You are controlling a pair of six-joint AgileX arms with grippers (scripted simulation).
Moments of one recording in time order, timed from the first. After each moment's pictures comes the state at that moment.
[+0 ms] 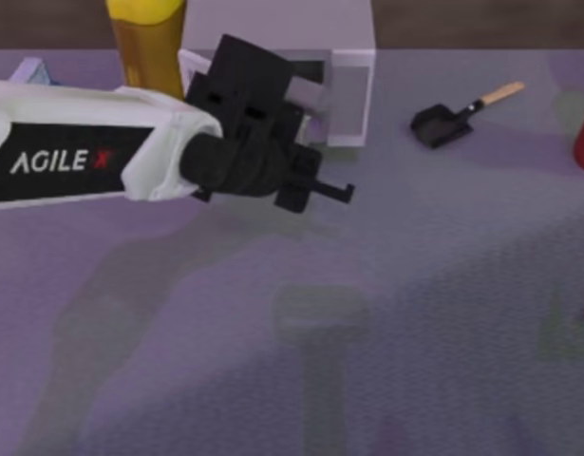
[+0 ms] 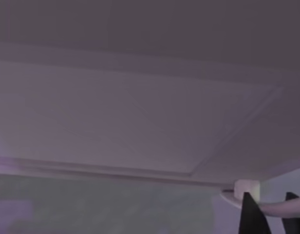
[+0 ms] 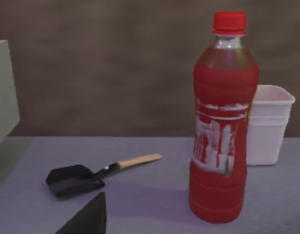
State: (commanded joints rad) left arm -0.58 1.95 1.23 -0.14 -0.02 -0.07; right arm 0.00 0.00 0.00 0.00 0.00 0.00
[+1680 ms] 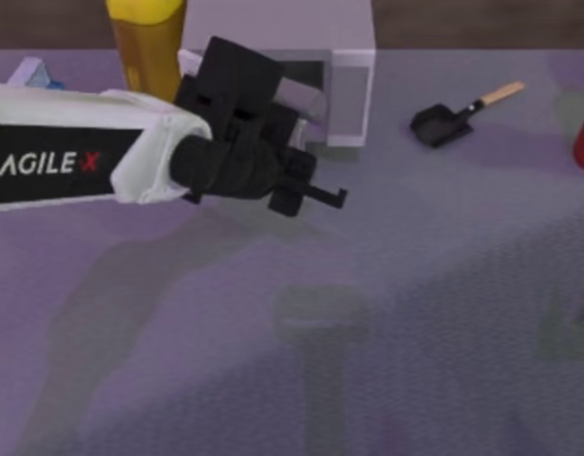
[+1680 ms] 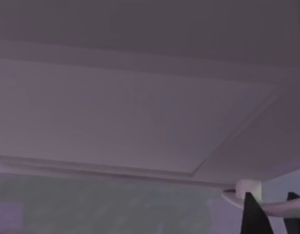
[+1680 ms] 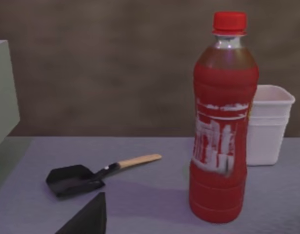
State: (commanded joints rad) left arm -0.56 1.93 1.20 -0.13 0.01 -0.03; right arm 0.00 0.00 0.00 0.00 0.00 0.00
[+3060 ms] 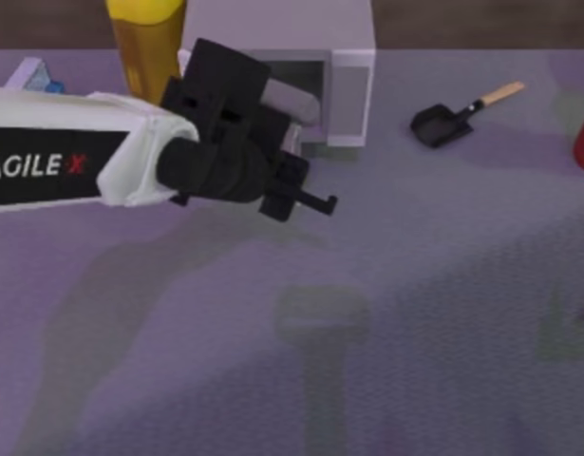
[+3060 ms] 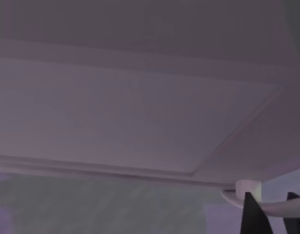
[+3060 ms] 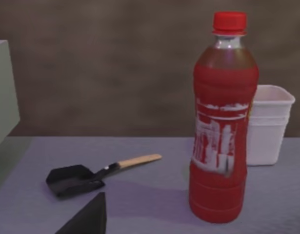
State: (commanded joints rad) left arm -0.54 1.90 1.17 -0.13 0.05 0.02; right arm 0.00 0.00 0.00 0.00 0.00 0.00
